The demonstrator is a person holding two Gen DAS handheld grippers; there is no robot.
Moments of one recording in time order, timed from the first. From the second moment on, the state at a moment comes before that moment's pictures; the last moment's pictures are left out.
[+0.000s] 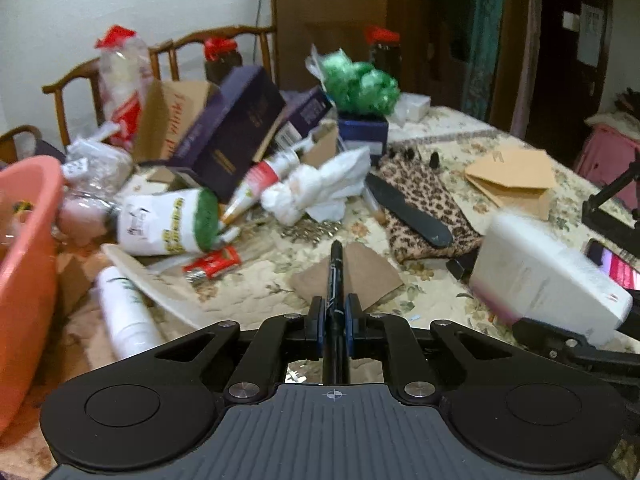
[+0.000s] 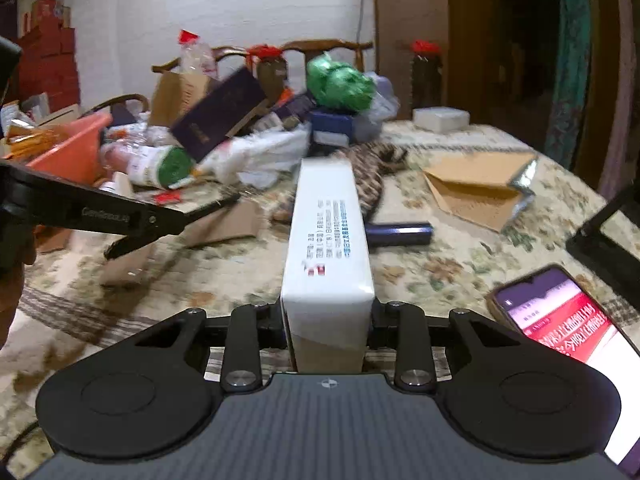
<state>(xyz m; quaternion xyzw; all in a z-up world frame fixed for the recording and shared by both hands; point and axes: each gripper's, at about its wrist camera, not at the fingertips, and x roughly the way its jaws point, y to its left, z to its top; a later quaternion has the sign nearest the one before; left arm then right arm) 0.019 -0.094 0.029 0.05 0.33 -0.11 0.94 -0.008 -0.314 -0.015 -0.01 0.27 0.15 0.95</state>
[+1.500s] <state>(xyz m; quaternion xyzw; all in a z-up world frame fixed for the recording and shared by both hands) -0.037 0.170 0.172 -0.04 0.19 0.13 0.97 0.001 -0.033 0.152 -0.03 0.14 0.38 0.91</state>
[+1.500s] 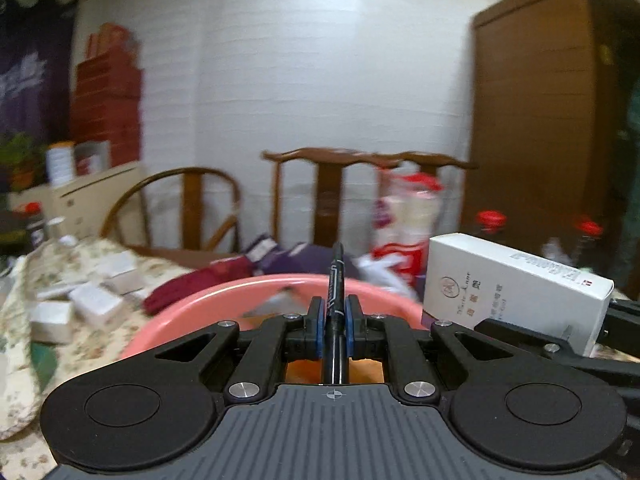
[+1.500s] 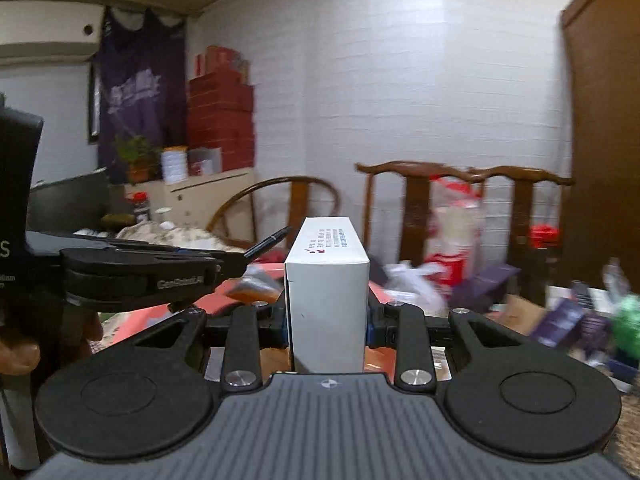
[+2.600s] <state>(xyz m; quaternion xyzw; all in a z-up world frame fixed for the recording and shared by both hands) -0.070 0.158 0.157 -0.03 0.16 0.13 0.98 -0.003 -0.123 0.106 -0.04 0.14 0.37 0.92</state>
